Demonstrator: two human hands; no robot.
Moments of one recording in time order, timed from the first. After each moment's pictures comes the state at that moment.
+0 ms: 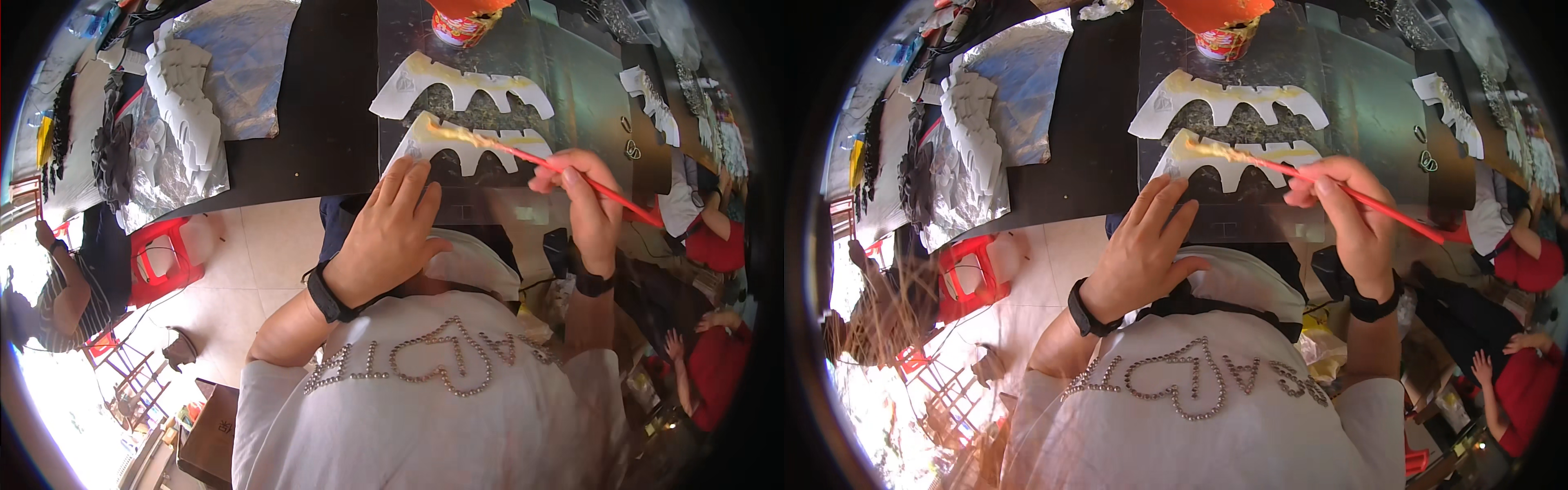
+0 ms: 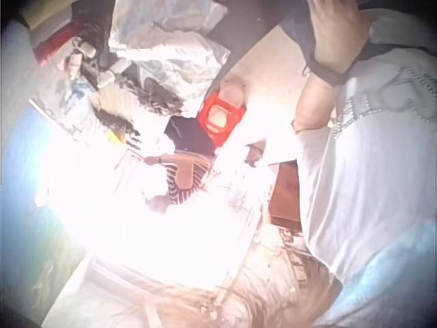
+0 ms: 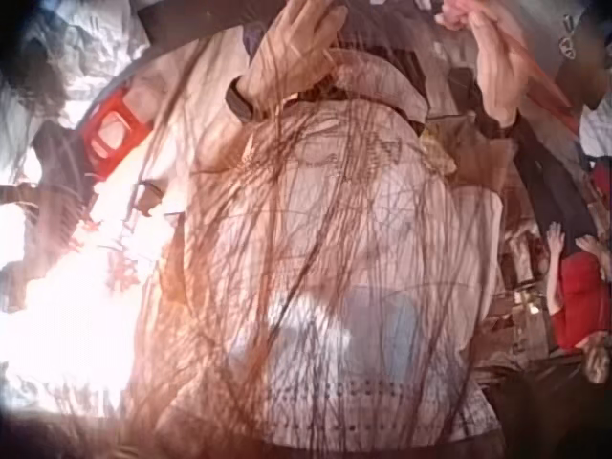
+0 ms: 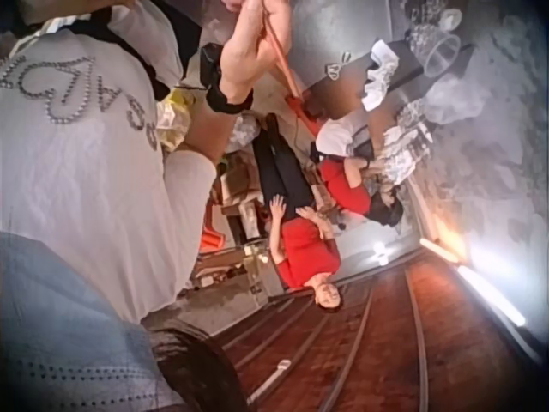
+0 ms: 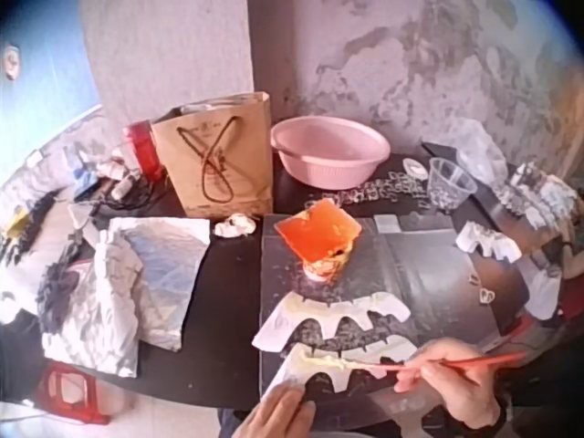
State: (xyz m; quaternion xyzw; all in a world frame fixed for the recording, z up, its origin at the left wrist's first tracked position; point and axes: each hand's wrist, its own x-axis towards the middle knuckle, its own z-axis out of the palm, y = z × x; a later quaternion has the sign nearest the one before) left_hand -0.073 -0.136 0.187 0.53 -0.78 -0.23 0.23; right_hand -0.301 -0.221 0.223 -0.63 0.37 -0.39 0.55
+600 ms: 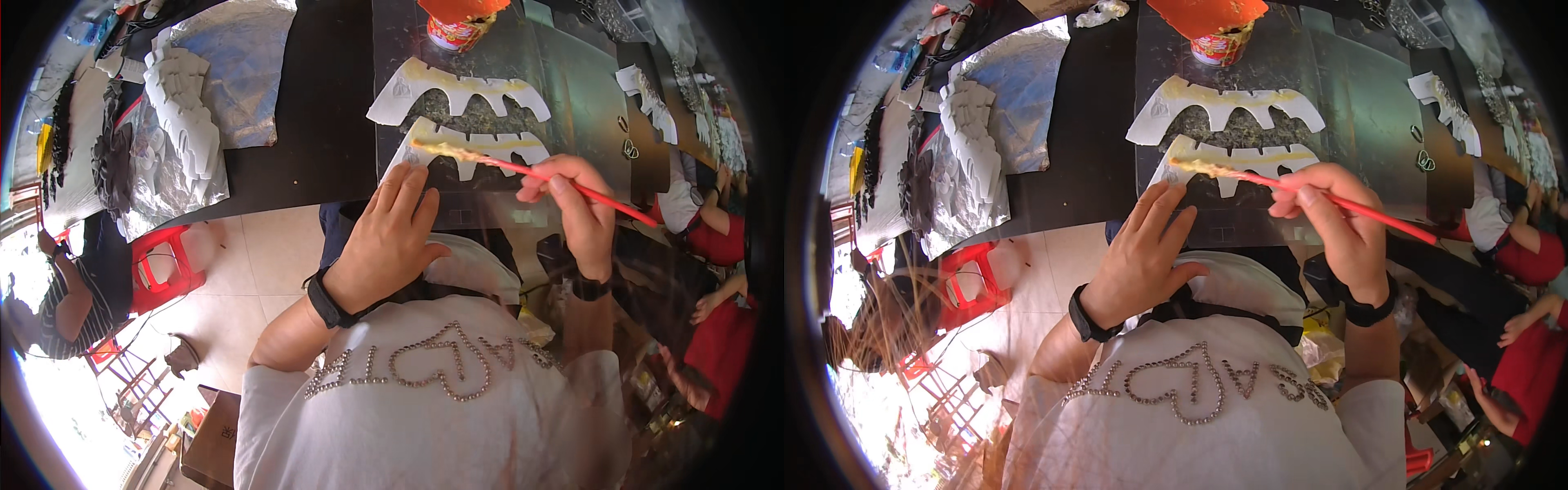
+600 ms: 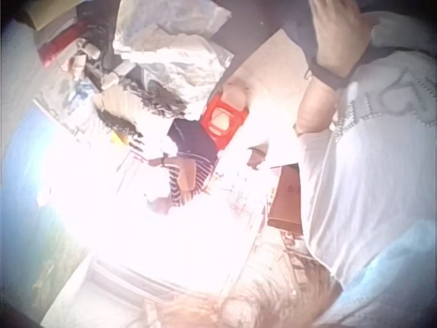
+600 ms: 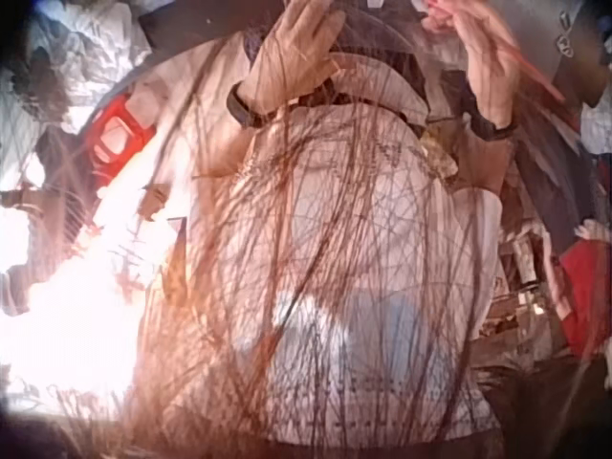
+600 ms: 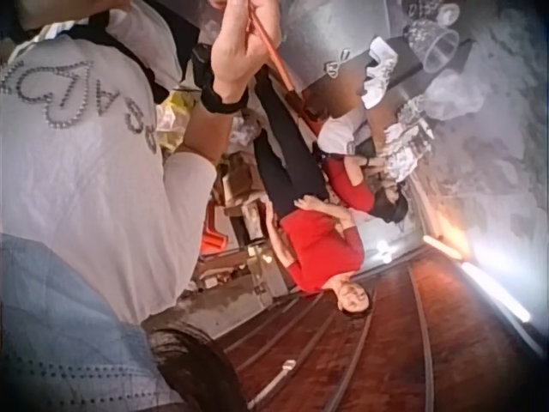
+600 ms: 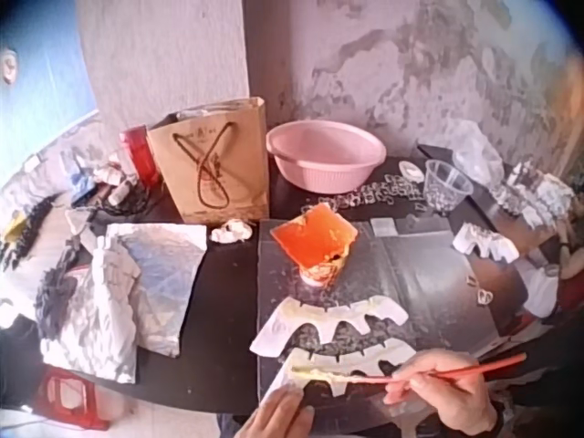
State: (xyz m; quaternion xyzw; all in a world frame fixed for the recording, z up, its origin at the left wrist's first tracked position) left_hand -0.073 -0.137 0.188 0.53 -0.78 -0.24 0.22; right_hand -0.302 -0.218 0.223 -0.64 0.39 -0.35 0.56
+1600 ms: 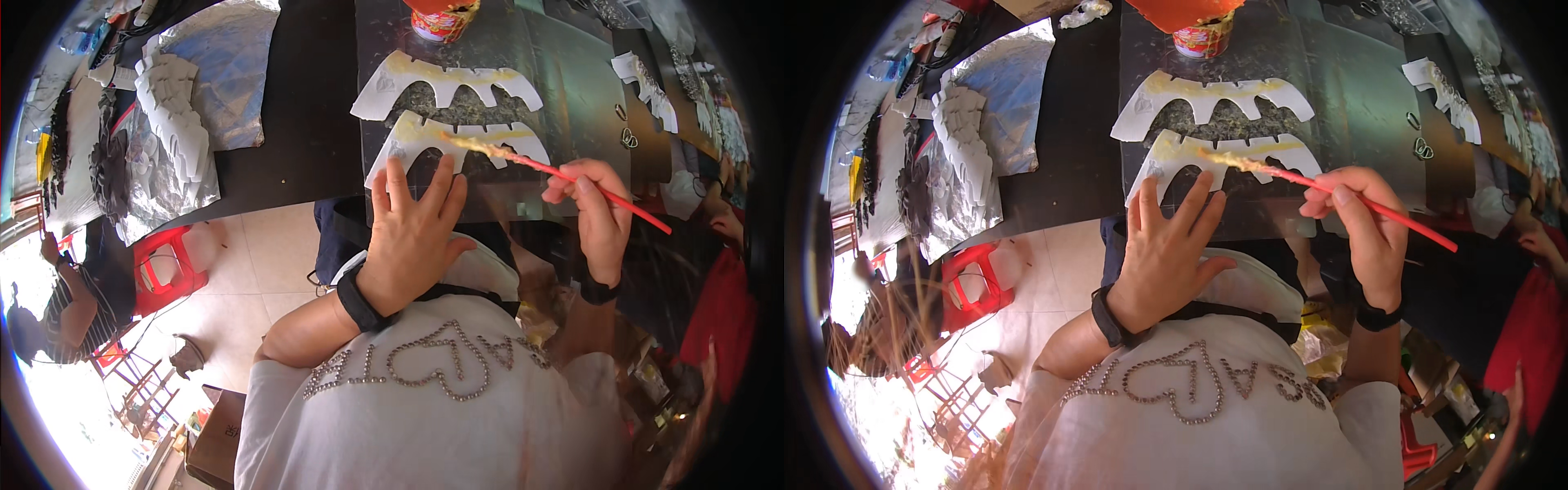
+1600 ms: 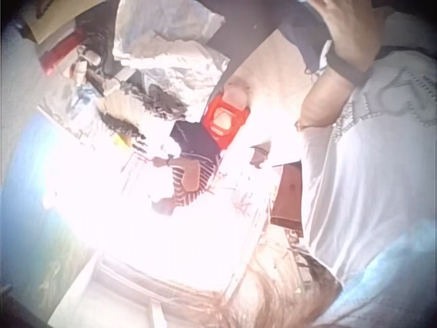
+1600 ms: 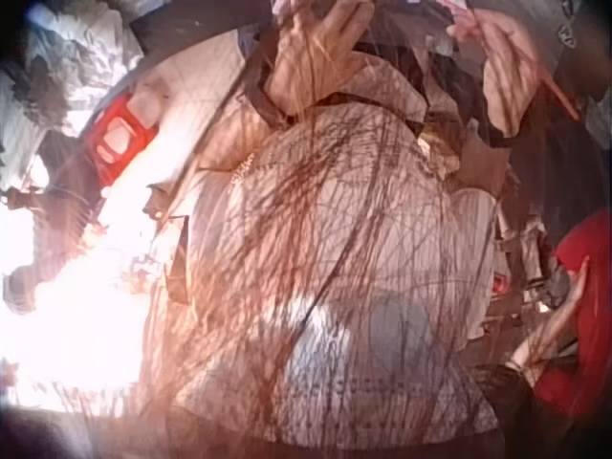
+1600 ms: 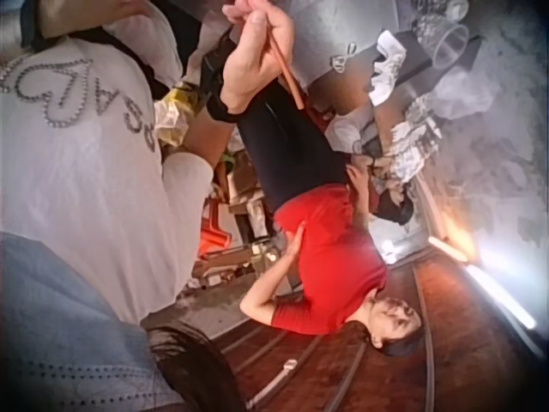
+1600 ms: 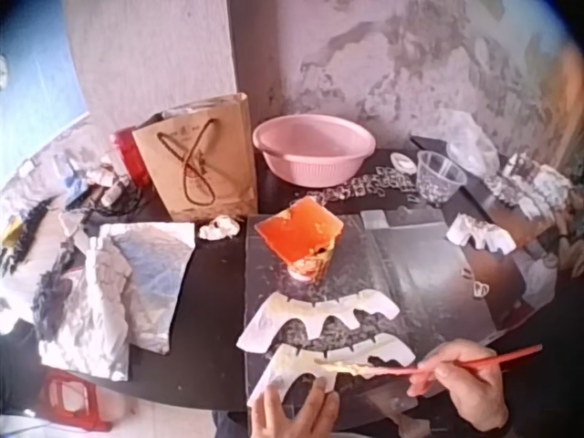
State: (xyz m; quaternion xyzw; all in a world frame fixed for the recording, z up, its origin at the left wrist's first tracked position) left_hand -0.115 -0.140 0.190 0.59 -0.78 -0.15 0.13; right_hand -0.331 -0.211 0.219 -0.59 0.44 -0.39 0.55
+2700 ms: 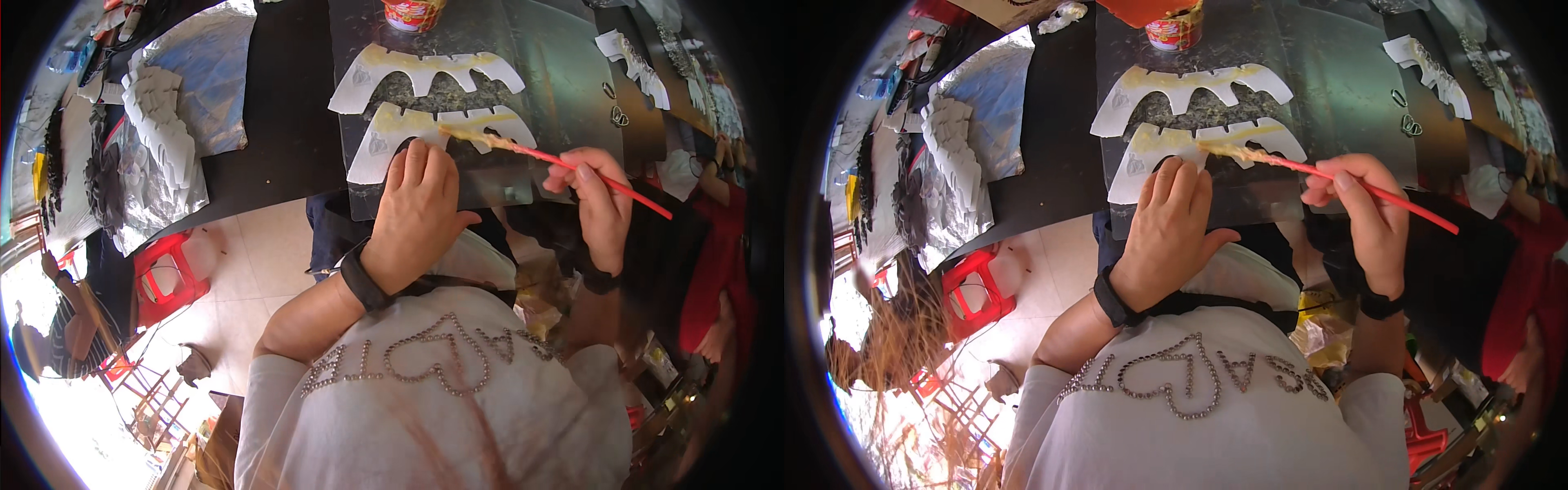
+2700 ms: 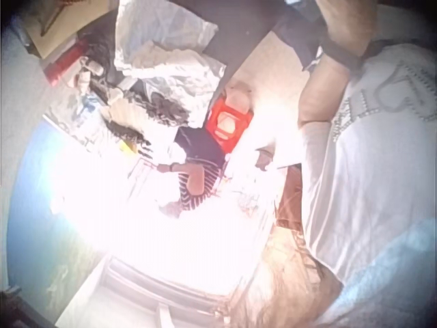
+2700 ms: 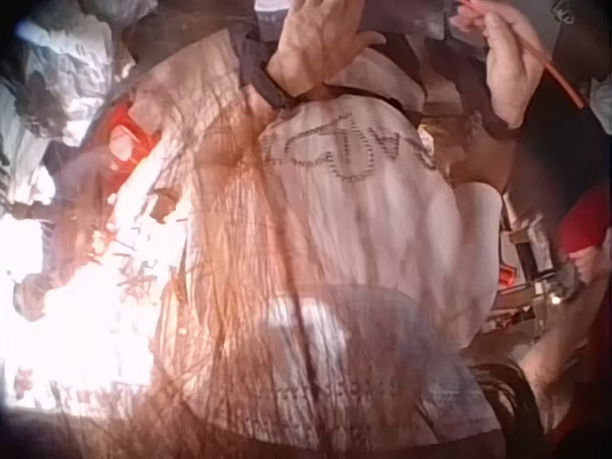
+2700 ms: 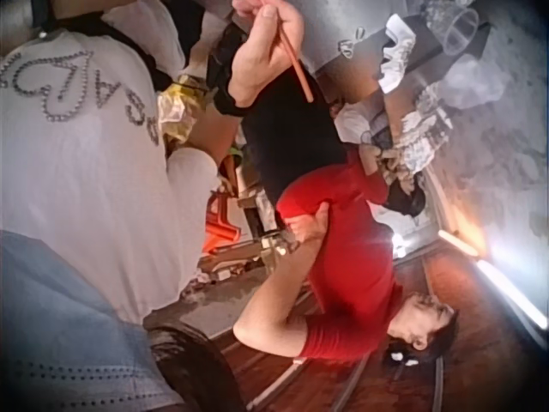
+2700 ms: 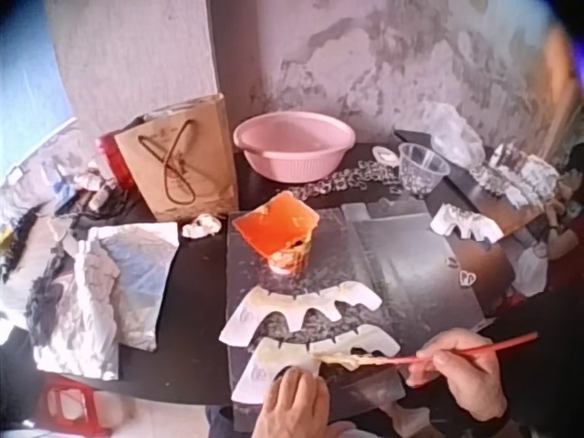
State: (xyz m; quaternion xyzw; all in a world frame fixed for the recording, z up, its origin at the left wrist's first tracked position) left_hand -0.131 -0.156 0.177 0.55 -0.80 -0.15 0.19; right_hand -0.354 -0.203 0.222 -0.58 0.46 -0.41 0.53
